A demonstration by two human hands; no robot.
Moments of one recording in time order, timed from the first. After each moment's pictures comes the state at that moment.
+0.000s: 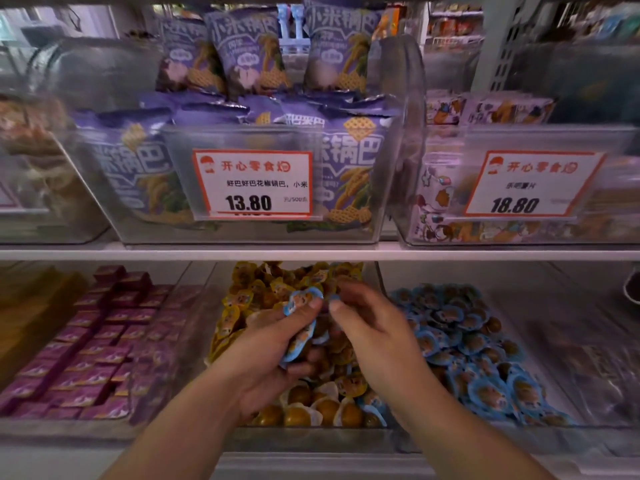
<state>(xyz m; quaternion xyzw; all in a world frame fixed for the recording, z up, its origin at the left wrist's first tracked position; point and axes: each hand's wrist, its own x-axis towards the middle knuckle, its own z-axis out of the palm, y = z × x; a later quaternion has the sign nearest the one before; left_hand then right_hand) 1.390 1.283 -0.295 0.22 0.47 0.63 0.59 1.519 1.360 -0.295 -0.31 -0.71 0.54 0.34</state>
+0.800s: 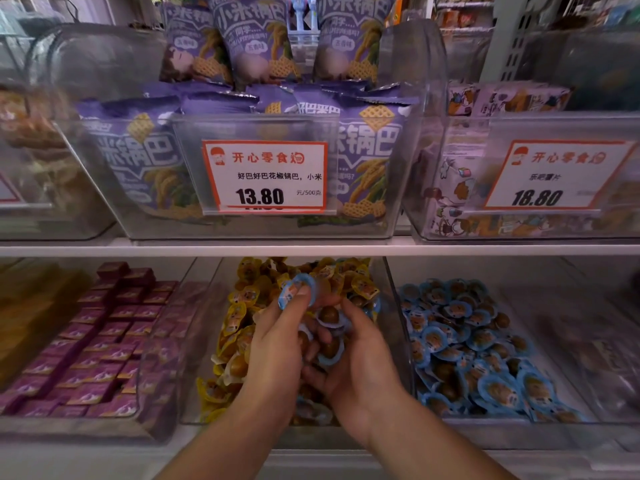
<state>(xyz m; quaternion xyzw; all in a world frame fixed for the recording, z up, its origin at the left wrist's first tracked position) 1.415 1.287 -0.309 0.16 0.56 0.74 0.34 1.486 1.338 -0.320 -0.29 -0.26 0.89 0.25</state>
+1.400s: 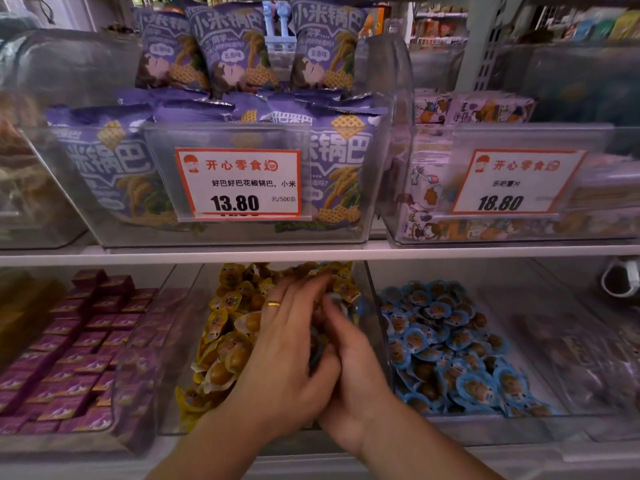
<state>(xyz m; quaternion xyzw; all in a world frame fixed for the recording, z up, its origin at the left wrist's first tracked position) 1.414 1.277 -0.303 0.62 0.67 0.41 -0.01 1.503 1.331 -0.299 -0.23 -0.24 0.92 0.22</state>
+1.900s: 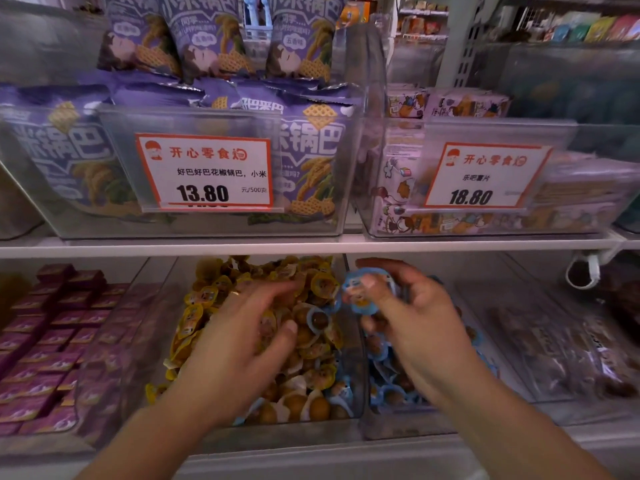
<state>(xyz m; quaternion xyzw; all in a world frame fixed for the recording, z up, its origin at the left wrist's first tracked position) 1.389 1.265 -0.299 0.62 0.67 0.41 0.05 1.571 1.393 -0.284 -0.28 -0.64 0.59 0.41</state>
